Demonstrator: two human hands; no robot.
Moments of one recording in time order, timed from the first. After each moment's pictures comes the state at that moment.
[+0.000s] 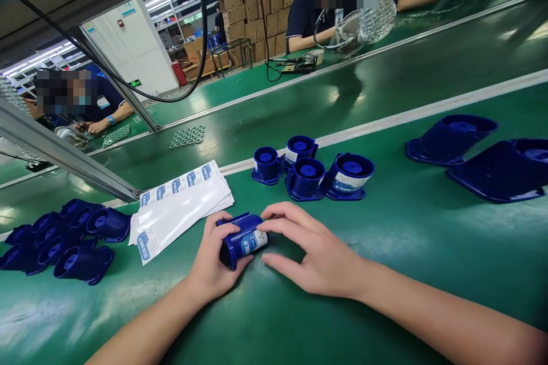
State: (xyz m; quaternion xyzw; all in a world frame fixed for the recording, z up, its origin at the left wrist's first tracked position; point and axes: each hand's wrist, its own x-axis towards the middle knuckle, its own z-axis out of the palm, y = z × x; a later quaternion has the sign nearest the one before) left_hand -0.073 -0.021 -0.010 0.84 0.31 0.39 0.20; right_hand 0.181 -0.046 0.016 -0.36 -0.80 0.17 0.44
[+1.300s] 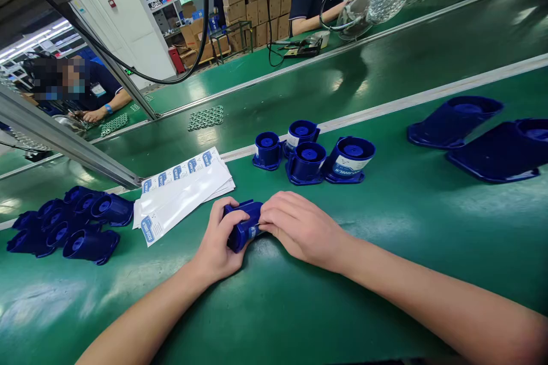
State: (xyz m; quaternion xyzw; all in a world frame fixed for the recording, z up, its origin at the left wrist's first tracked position) left_hand -0.064 -0.026 -0.002 0.86 0.29 0.38 0.17; right_hand 0.168 -0.039 0.011 -0.31 -0.86 0.01 0.40
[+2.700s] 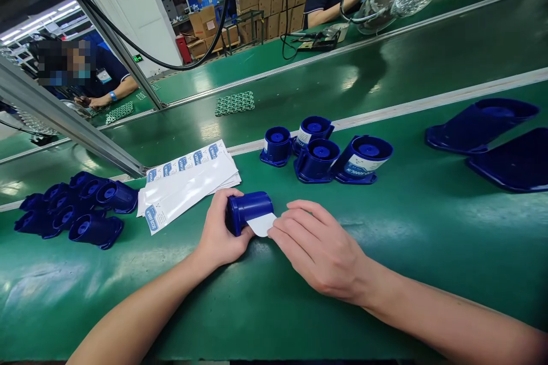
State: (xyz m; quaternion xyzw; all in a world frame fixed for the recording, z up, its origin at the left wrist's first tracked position) left_hand -0.058 -0.028 0.009 0.74 0.46 0.38 0.32; right_hand 0.158 -0.071 0.027 -0.30 -0.86 -0.19 0.37
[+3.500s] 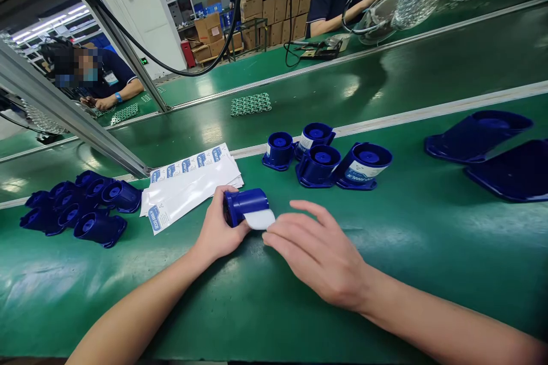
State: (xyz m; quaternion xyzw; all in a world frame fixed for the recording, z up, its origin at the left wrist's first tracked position) left_hand -0.061 -0.022 0.016 0.68 0.49 0.37 0.39; right_hand 0.156 -0.075 0.024 -0.29 -0.85 -0.12 0.42
